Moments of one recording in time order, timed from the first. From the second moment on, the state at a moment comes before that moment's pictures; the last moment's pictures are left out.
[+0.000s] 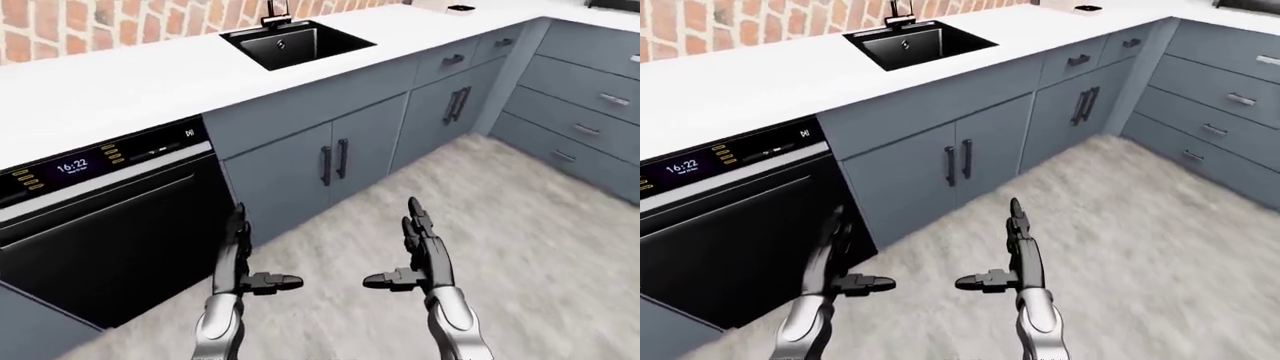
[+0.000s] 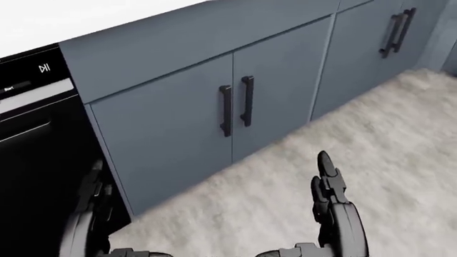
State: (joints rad) left arm 0.02 0.02 0.05 0.05 -0.02 0.03 -0.03; right arm 0.03 -0.01 -0.02 0.03 0.02 0.05 0.05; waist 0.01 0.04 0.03
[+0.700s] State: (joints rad) left arm 0.02 0.02 0.04 0.04 -0.02 0.03 -0.04; right arm 0.02 -0.01 -0.02 0.01 0.02 0.03 0.05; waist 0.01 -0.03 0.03
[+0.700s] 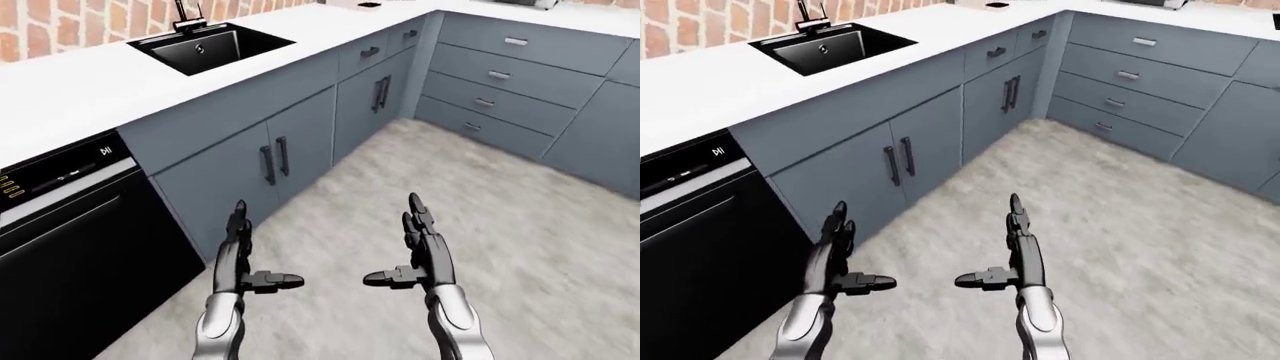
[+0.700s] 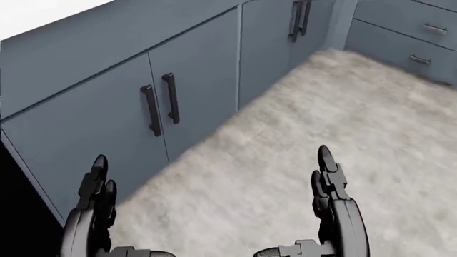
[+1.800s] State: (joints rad) left arm 0.02 0.02 0.05 0.05 -0.02 0.03 -0.03; right arm 0.04 -0.01 -0.02 0.01 0.02 0.05 0.06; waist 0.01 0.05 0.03
